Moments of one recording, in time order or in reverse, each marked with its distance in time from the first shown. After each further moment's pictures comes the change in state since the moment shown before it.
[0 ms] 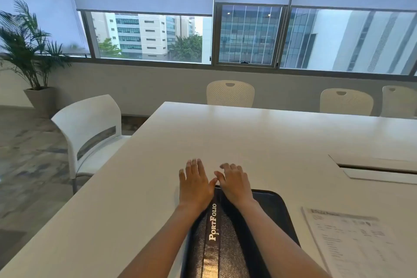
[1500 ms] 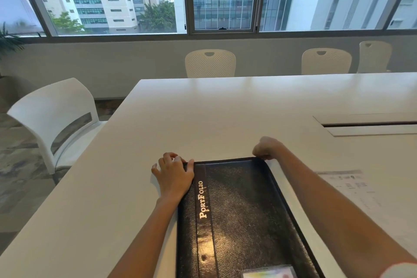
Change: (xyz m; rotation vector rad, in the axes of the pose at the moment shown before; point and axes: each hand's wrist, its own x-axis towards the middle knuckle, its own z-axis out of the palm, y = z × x) left_hand 0.002 -0.032 0.029 -0.210 0.070 -0.145; right_hand 0.040 0.111 -0.055 -0.016 -0.531 0.638
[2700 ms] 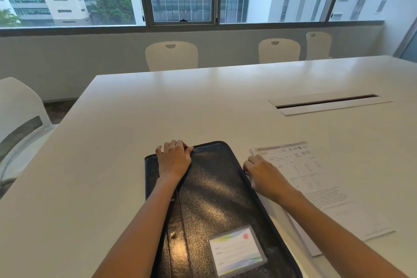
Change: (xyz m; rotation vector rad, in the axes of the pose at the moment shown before) left_hand -0.013 0.071 0.027 0.022 -0.098 0.315; right_hand -0.120 0.129 0.068 -0.302 0.487 -0.561
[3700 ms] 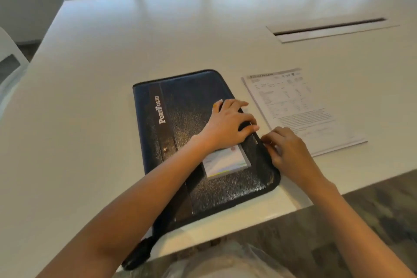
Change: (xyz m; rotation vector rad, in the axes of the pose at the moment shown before) left_hand -0.125 0.117 -0.023 -0.235 -0.416 0.649; right_hand -0.155 -0.031 -0.025 0.267 0.071 0.217
